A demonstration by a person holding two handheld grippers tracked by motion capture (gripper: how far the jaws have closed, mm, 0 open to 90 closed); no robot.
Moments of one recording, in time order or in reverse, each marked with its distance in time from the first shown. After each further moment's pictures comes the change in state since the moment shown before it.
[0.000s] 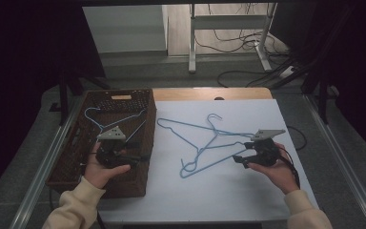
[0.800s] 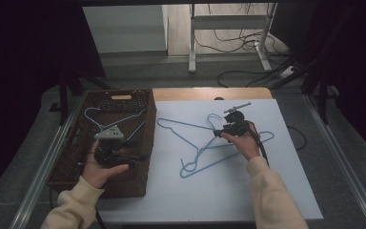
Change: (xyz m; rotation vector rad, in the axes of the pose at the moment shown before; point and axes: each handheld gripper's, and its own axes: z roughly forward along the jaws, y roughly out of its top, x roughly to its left) left arm -0.001 0.002 -0.006 -0.017 -0.009 0.008; right arm -0.030 0.074 0.099 0.112 -0.075 0.189
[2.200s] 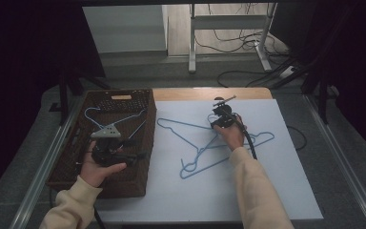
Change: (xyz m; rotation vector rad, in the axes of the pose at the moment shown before) left arm 0.006 -0.001 -0.003 -0.008 0.003 -0.012; right arm -0.001 0.031 0.049 0.080 -0.071 0.075
